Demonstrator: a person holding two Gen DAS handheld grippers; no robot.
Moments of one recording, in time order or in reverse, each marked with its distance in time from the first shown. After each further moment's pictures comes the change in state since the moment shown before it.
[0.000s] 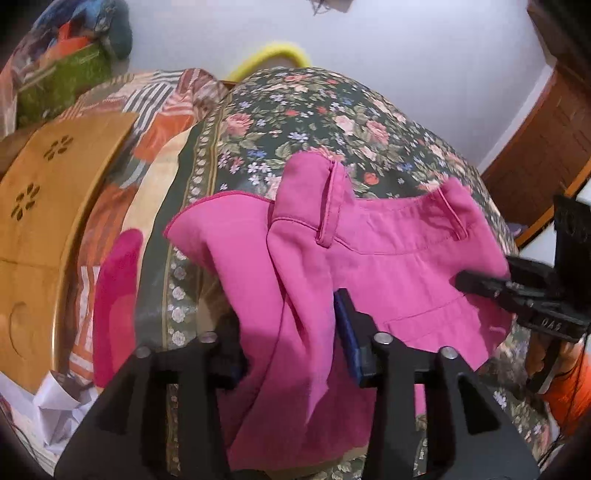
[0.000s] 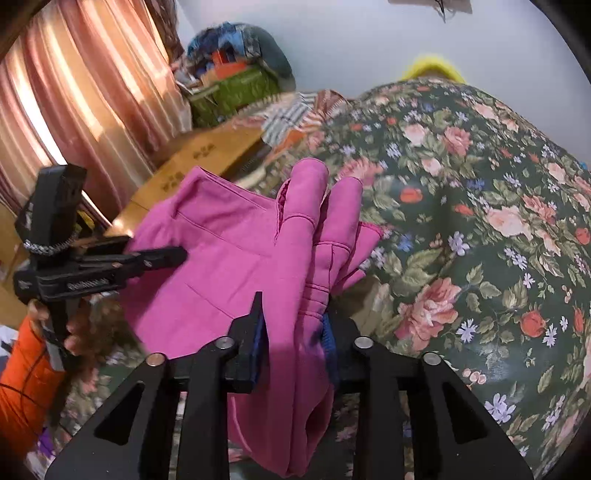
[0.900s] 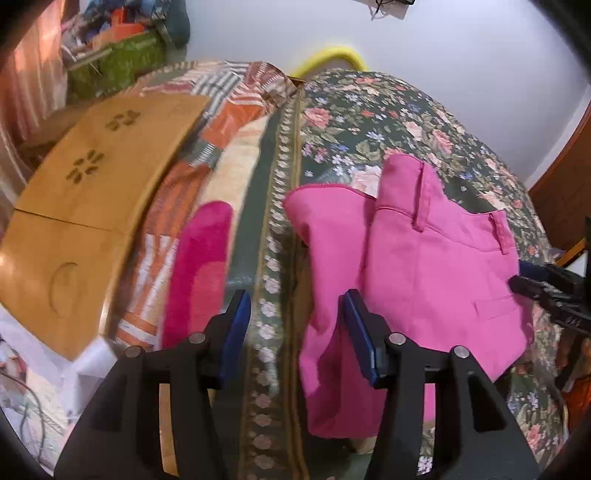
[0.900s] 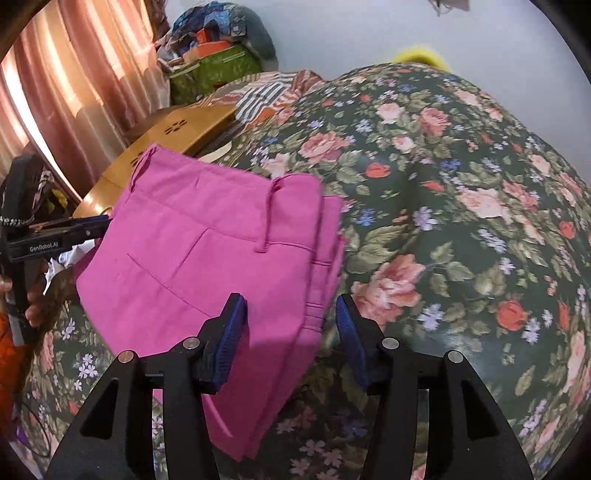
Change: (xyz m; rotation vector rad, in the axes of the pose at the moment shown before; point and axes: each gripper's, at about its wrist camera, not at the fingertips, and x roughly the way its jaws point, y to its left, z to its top) left arm -0.021 0.043 -0.020 -0.081 -0.011 0.208; right arm 0.007 -0.025 -0.012 -0.030 0.058 -0.102
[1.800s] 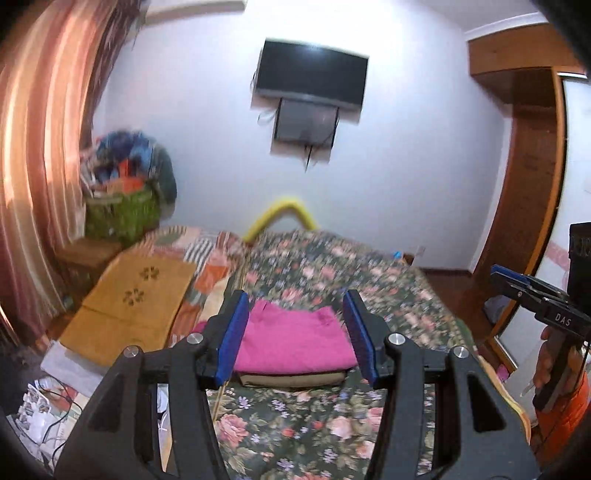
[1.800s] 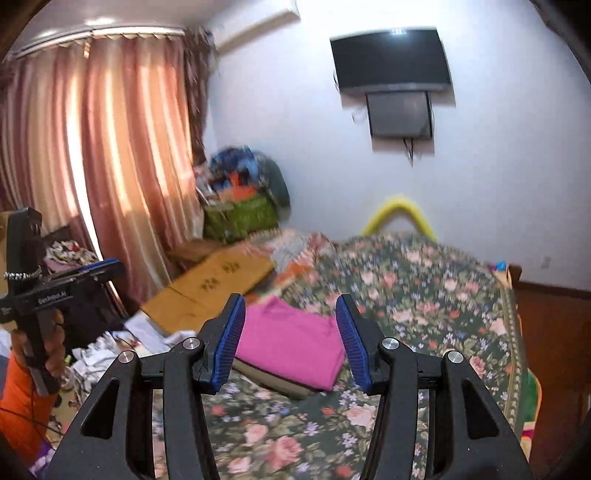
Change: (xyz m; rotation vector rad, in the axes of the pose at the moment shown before) left arm -0.371 -0.136 -0.114 0.128 -0.598 -0.076; right arm -0.319 0.110 -0.073 -0.043 -0.573 -0.023
